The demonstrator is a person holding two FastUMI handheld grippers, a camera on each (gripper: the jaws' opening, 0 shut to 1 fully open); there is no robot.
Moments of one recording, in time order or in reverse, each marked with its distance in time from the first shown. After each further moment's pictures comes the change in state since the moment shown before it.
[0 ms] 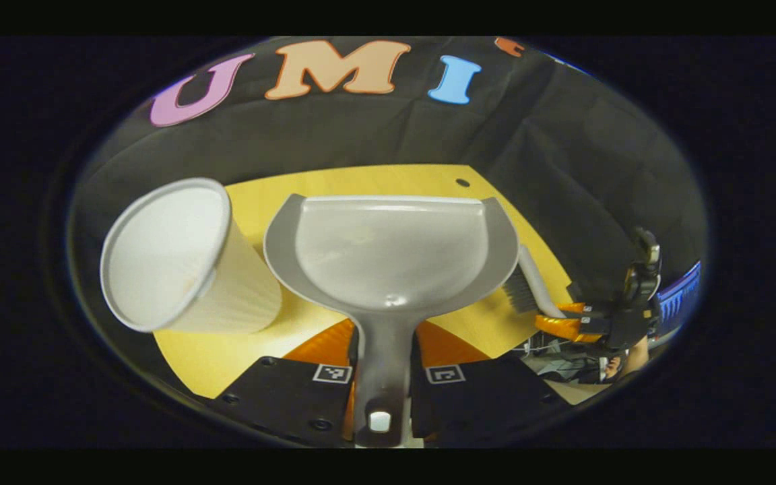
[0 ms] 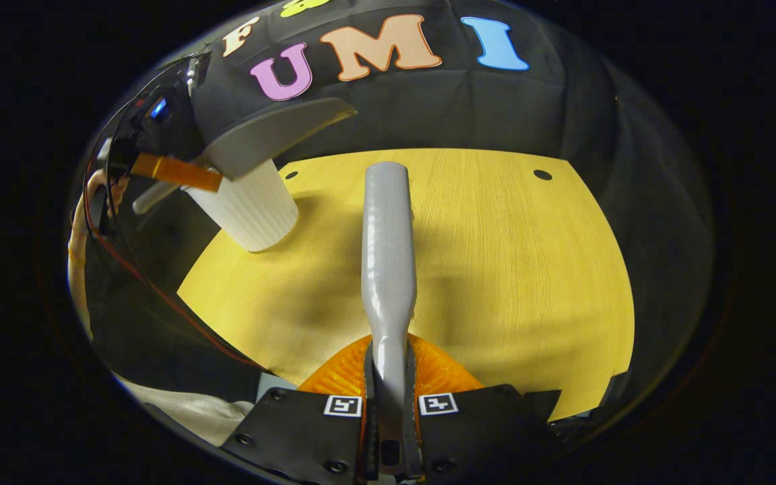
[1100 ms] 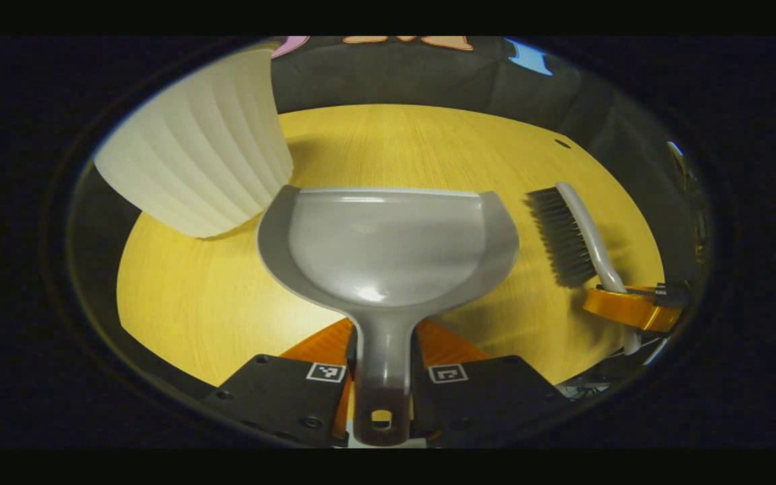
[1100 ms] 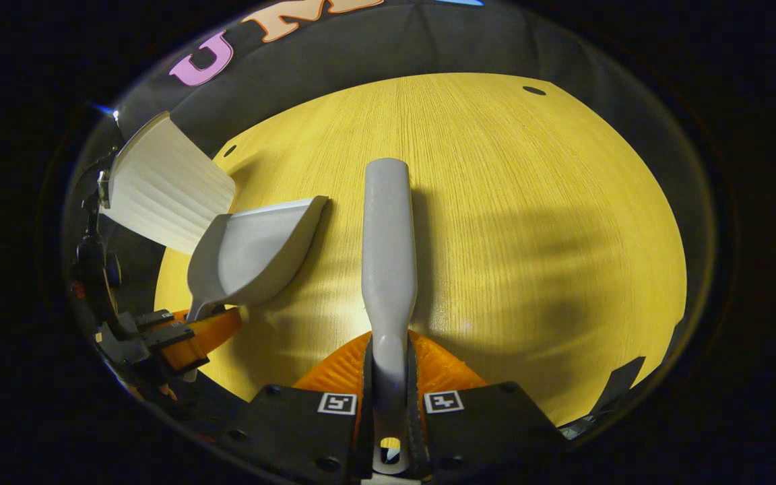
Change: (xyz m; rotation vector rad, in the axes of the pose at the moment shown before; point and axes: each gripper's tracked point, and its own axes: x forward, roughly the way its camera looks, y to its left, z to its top) left arm 0.067 0.027 -0.115 -0.222 0.082 0.243; right arm 0.118 0.021 -0.016 0.236 0.224 -0.046
